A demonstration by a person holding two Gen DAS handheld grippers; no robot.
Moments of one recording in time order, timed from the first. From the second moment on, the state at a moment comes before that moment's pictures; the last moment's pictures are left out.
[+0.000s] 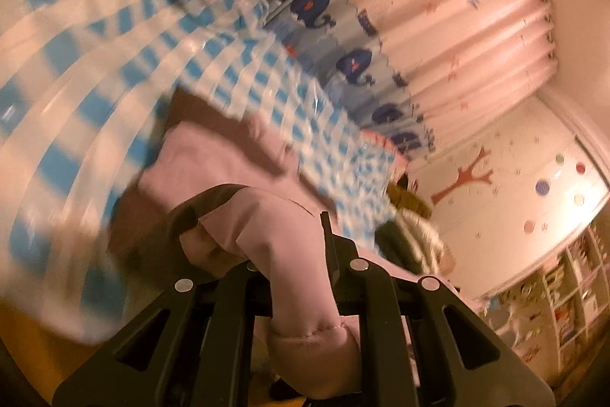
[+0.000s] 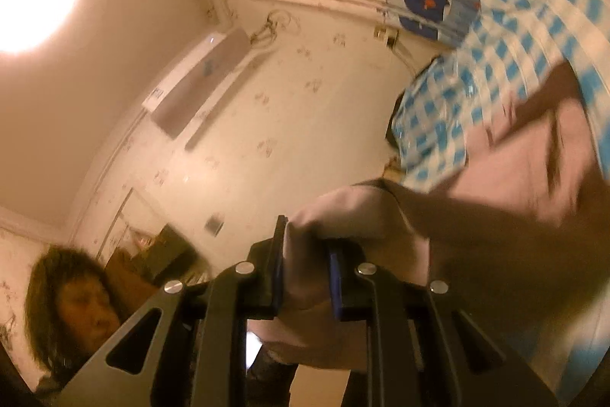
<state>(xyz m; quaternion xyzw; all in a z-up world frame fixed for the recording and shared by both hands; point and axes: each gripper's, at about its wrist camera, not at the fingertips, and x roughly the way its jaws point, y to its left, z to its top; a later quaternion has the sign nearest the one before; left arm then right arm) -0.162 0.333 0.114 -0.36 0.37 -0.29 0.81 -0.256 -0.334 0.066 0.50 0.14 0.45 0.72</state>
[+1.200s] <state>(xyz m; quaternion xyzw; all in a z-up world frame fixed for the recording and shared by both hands) 0.057 0.126 0.098 -0.22 0.30 -0.30 0.88 0.022 -0.200 0.112 0.17 0.30 0.18 0.92</state>
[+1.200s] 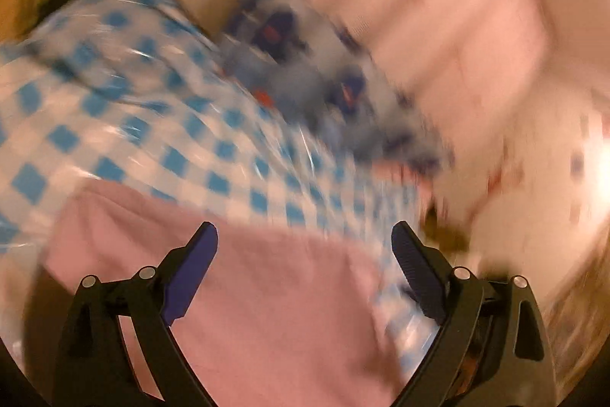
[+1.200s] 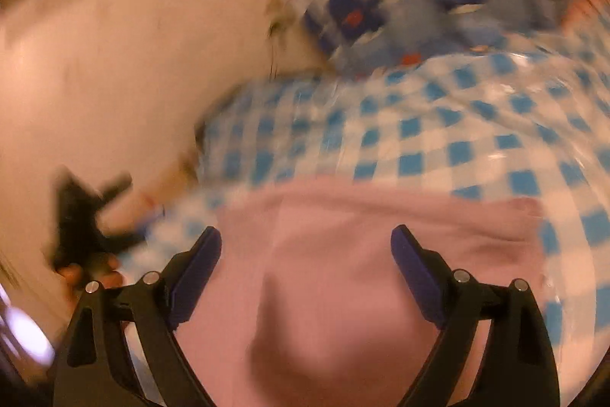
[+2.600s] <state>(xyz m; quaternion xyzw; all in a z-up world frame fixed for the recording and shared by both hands) 0.073 0.122 0.011 0.10 0.35 -0.06 0.93 0.052 -0.194 0.045 -0.01 0.41 0.09 0.91</state>
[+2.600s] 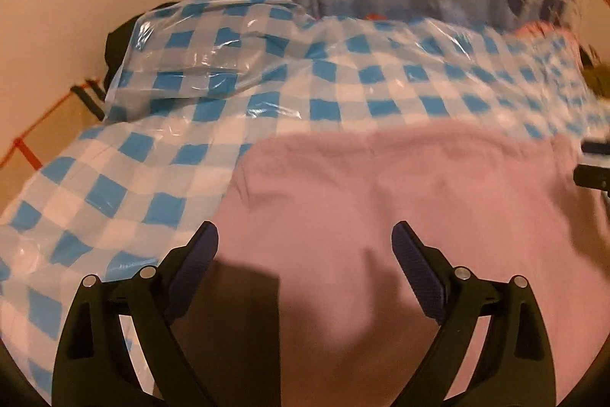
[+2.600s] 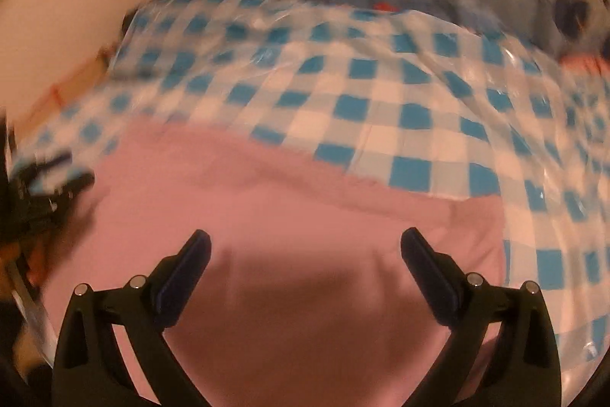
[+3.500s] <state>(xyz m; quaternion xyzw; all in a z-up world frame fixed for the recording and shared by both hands) -0.031 0.095 -0.027 0.17 0.28 -0.08 0.94 0.024 -0.161 0.052 -0.03 0.38 0.09 0.92</state>
